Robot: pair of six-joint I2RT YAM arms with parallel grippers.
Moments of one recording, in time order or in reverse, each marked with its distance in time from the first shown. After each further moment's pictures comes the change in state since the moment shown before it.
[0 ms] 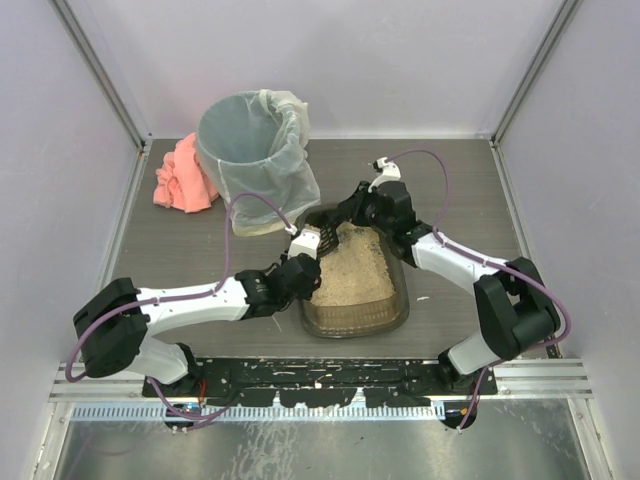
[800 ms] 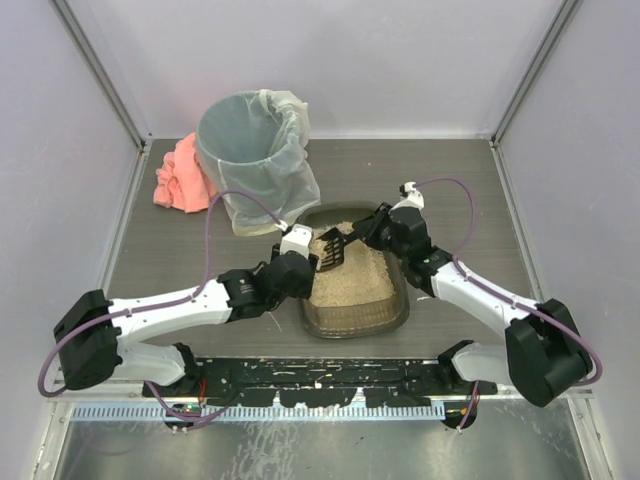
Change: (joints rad) left arm 0.000 -0.107 0.007 -0.062 -0.005 0.007; right arm 0.022 -0.254 -0.230 -0.063 0.126 0.270
